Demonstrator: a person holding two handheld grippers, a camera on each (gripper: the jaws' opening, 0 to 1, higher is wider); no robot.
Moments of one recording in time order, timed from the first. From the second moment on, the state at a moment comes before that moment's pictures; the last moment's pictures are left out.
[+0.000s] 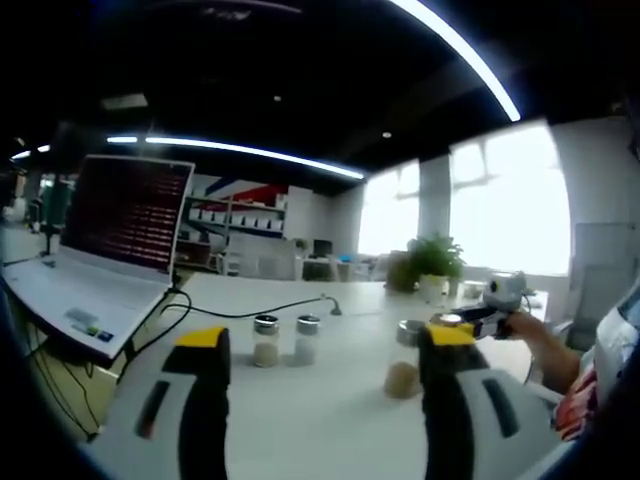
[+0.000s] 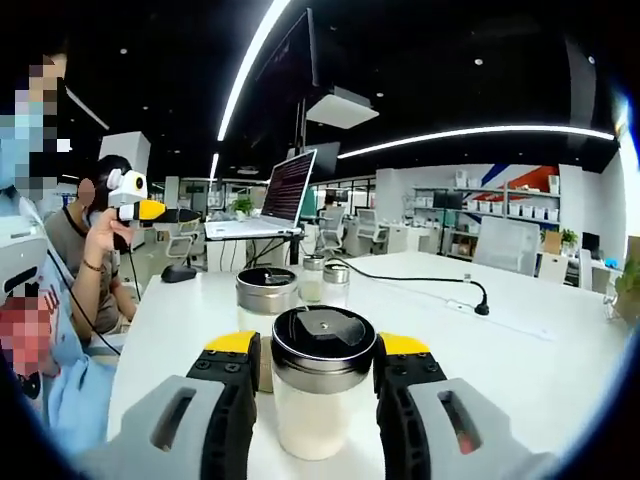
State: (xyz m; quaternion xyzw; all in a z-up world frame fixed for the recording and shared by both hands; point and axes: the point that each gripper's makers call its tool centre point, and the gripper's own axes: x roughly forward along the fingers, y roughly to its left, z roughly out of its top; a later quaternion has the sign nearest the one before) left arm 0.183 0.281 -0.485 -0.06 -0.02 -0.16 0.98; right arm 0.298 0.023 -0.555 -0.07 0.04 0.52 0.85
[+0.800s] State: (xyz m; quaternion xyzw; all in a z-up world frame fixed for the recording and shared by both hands) left arm 0.187 0.278 -0.489 -0.07 -0.02 -0.17 0.98; right arm 0.290 0.000 -0.535 -0.01 0.00 0.37 0.93
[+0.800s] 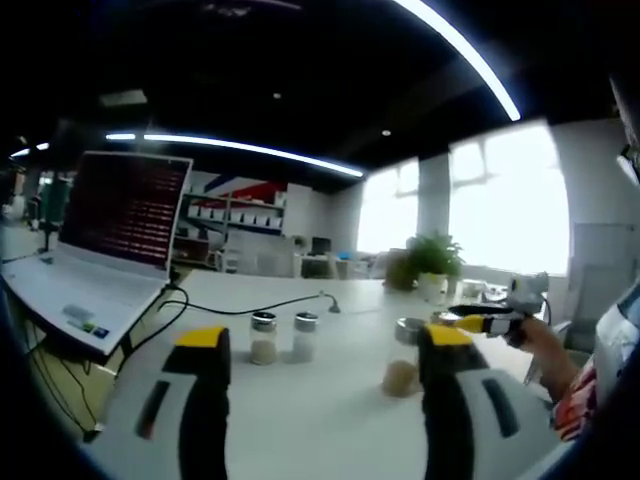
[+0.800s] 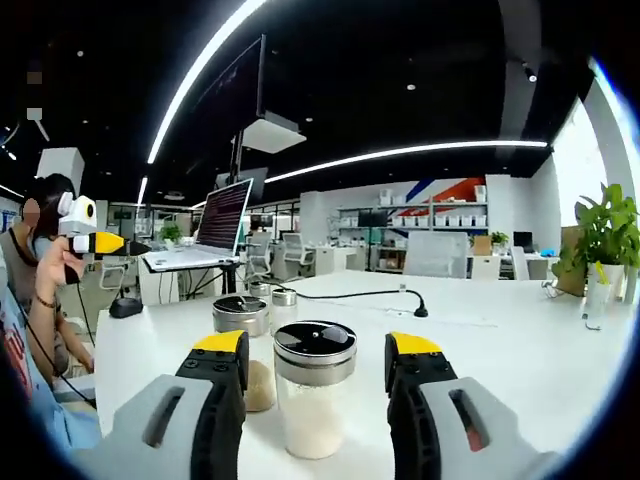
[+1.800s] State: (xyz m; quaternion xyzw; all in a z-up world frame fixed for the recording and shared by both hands) left arm 0.184 0.287 -0.488 -0.07 -0.02 -0.16 0.98; right arm 0.312 0.017 -0.545 -0.01 -0.01 0.27 0.96
